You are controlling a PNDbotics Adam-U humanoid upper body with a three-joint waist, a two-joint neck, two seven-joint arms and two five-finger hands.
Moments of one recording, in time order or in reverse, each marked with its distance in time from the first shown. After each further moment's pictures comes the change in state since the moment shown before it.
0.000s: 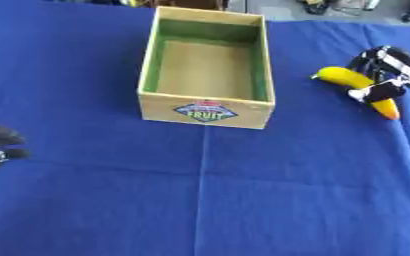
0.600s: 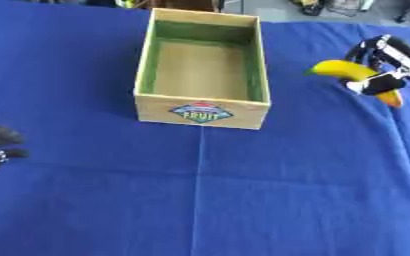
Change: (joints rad) left arm 0.000 0.000 0.000 0.000 0.000 0.001 0.001; right arm 0.005 -0.020 0.004 -0.138 -0.037 -0.009 -0.008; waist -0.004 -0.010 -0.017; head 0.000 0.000
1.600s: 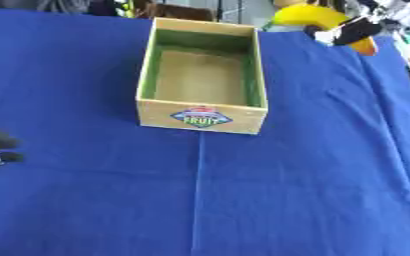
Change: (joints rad) left arm 0.008 0.000 0.000 0.000 0.008 0.002 0.000; right arm -0.217 0.082 0.102 -0.141 -0.033 -0.024 0.115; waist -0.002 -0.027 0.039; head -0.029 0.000
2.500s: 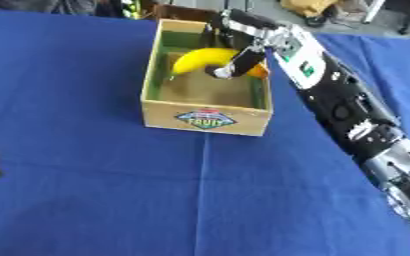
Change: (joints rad) left arm -0.001 -0.014 -0.014 0.000 0.006 0.002 -0.023; right arm -0.091 0.256 0.098 0.158 0.122 -0.083 0.112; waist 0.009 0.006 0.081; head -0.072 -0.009
